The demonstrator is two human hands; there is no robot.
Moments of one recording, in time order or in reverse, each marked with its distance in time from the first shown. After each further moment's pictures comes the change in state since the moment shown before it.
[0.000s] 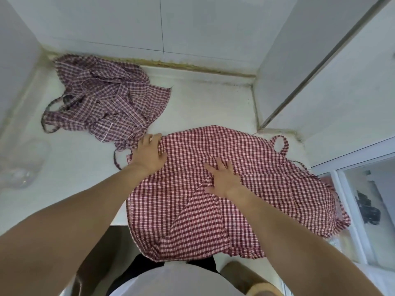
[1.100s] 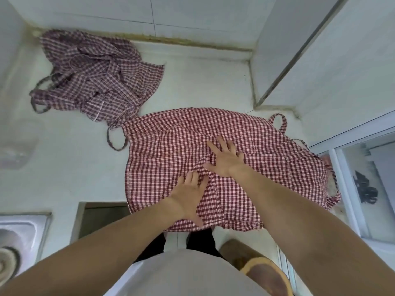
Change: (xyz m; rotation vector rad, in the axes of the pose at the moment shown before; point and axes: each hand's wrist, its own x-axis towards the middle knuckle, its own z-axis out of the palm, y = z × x) left_hand -0.132 0.083 0.099 0.521 -0.512 0.488; right_hand -0.002 0.025 0.014 0.038 0.039 0.034
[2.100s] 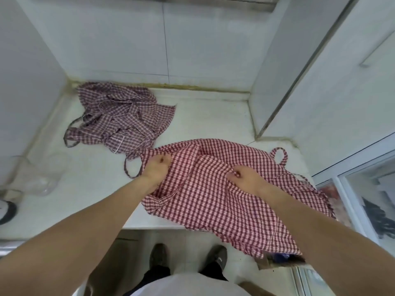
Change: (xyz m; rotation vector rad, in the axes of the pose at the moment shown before) left_hand -0.035 -0.119 -0.081 -1.402 0.574 -0.489; right_hand -0.037 0.032 -0.037 0.408 0.198 -0.169
